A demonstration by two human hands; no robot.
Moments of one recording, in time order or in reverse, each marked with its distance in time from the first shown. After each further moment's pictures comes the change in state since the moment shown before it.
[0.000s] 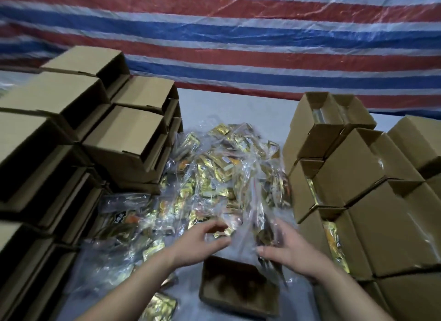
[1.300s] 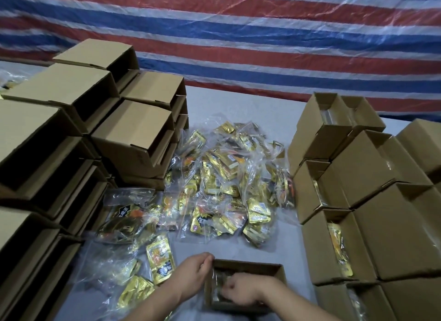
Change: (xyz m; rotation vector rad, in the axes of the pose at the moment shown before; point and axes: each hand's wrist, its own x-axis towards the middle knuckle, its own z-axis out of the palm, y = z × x) left_hand -0.010 -0.111 0.061 0.149 0.119 -0.127; right_hand 0.051 0.096 0.094 -0.858 -0.540 0.452
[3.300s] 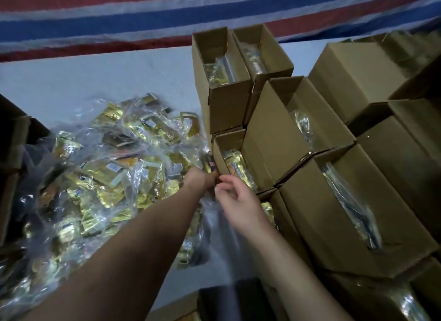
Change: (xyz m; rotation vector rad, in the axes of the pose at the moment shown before) left_hand 0.342 0.223 0.098 -0.131 -0.002 -0.316; right_hand -0.045 0.173 -0.155 1.262 0.964 0.002
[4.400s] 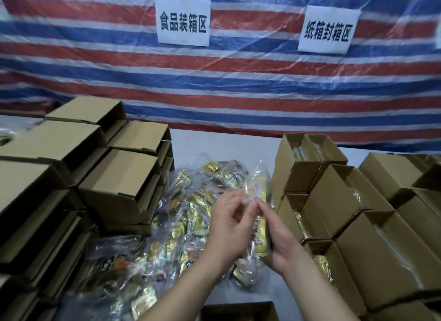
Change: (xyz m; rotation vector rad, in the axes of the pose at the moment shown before) left_hand -0.314 -0.062 -0.190 -0.407 0.507 0.999; right_hand -0.163 -0.113 0.113 0.658 -0.502 0.051
